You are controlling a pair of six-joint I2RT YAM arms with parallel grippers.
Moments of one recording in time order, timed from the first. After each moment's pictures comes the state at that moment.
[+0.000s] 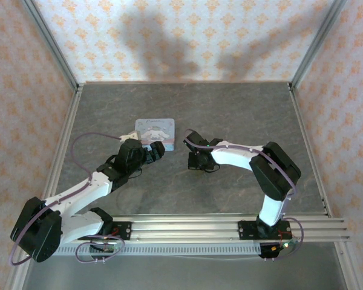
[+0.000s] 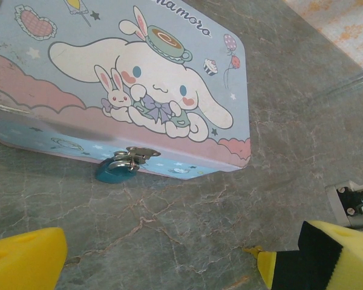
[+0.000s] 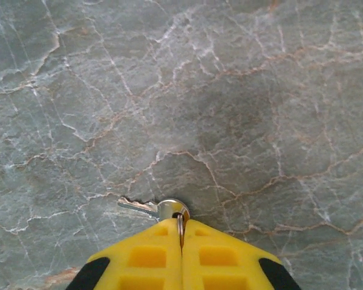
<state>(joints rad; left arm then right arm) -0.50 1.10 0.53 -0.05 -0.11 -0.83 0.76 1.78 1.05 -0.51 0.03 0.76</state>
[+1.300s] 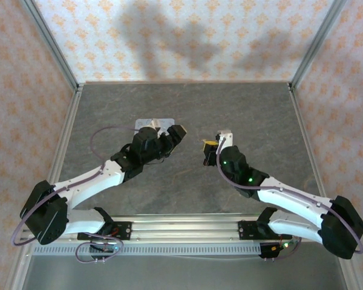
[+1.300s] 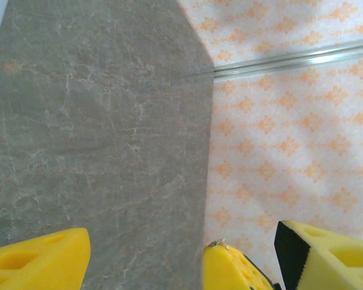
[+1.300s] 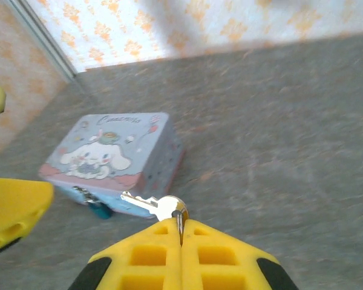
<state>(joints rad) -0.66 1.26 0.77 0.12 0.05 -1.35 0.83 1.02 0.52 0.18 0.36 0.39</state>
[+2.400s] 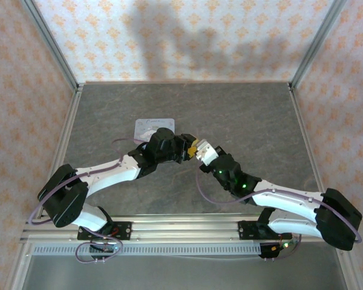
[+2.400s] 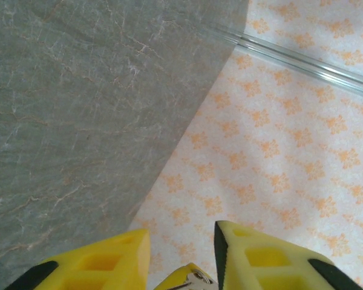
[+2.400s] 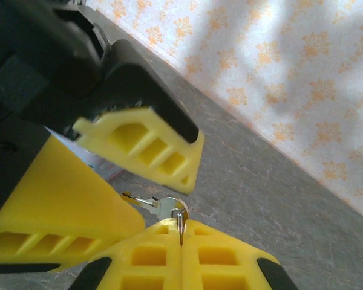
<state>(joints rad) -0.74 1.46 0.84 0.18 0.16 -1.84 0.94 1.09 0.46 0.37 0.44 -0.34</state>
